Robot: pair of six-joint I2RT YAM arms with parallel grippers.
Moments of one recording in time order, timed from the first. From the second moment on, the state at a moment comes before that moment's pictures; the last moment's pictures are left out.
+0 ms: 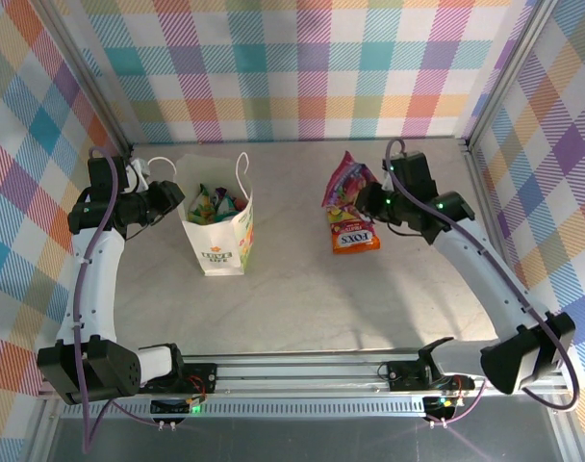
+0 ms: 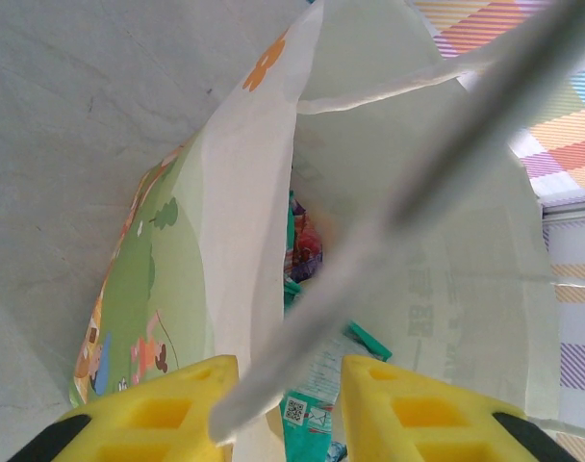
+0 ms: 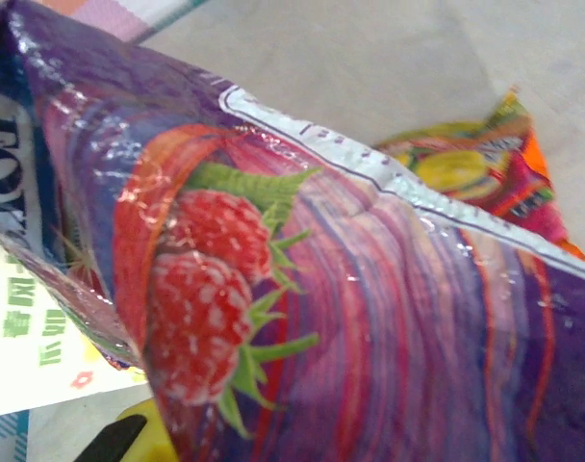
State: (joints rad) left arm 0.15 1.23 1.30 -0.86 0.42 -0.50; right arm 0.44 1.30 1.34 -0.78 -0.13 0.66
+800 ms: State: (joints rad) left arm 0.15 1.23 1.30 -0.83 0.43 -0.51; right arm 0.73 1.51 1.80 -0.76 -0.08 0.52
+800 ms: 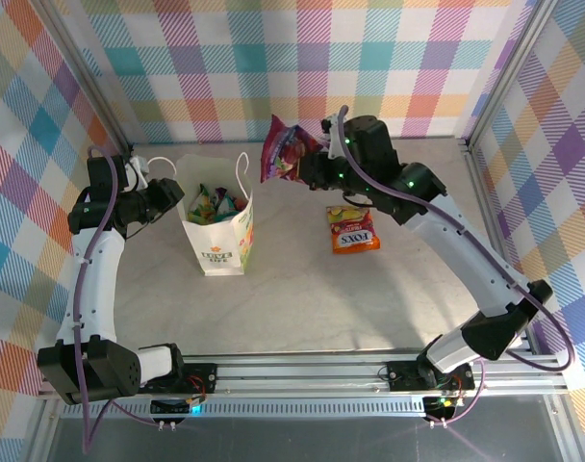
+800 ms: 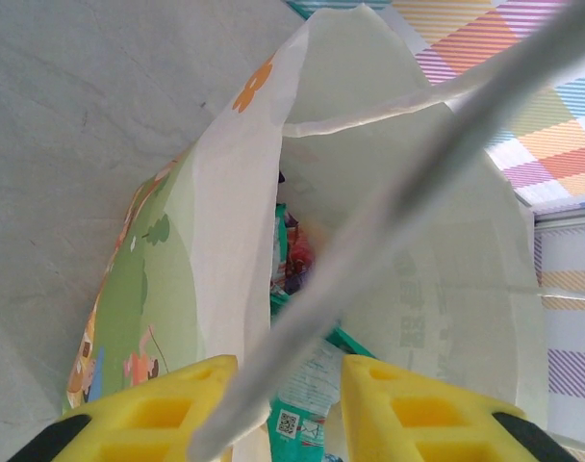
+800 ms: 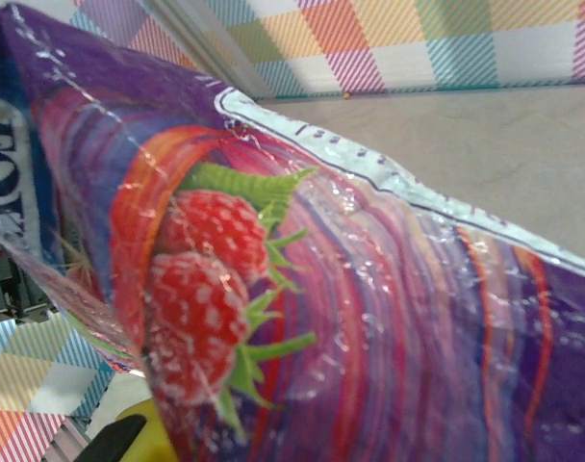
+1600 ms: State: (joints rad) left arm 0.19 1.22 1.28 -0.81 0.43 -0.52; right arm 0.83 1.83 2.22 -0.78 -0.28 0.20
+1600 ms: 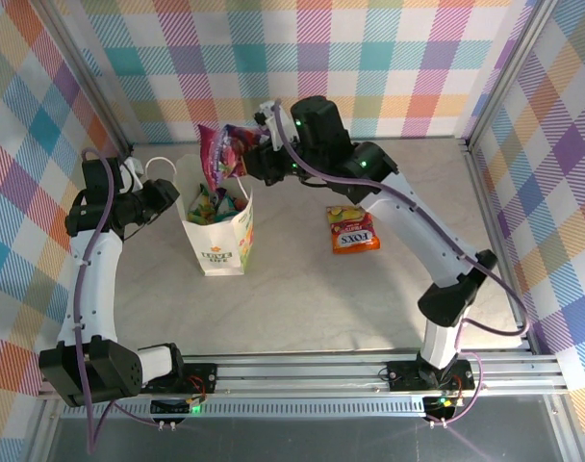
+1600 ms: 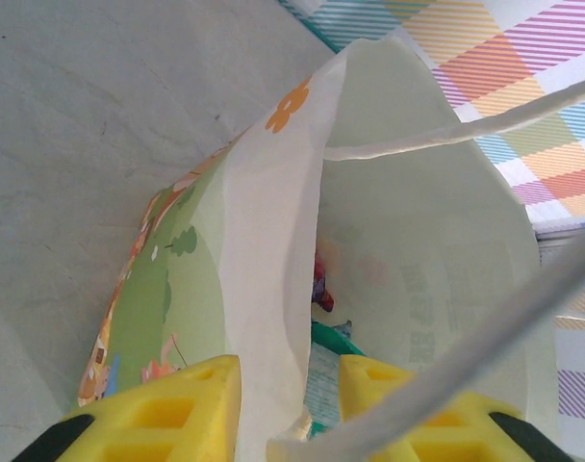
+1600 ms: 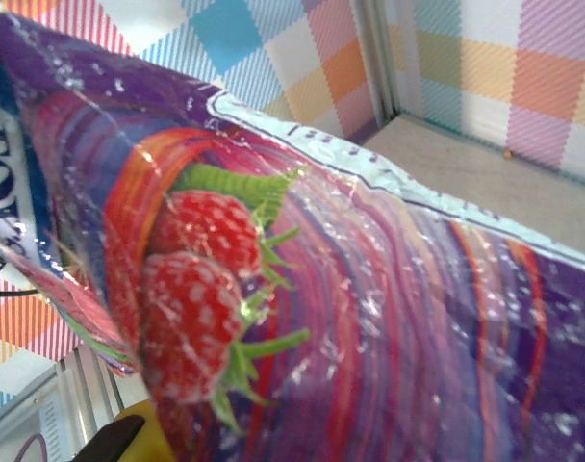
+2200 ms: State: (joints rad) left arm 0.21 1.20 1.26 -0.81 0.44 -0.52; right arm 0.83 2.03 2.46 -0.86 -0.40 -0.09
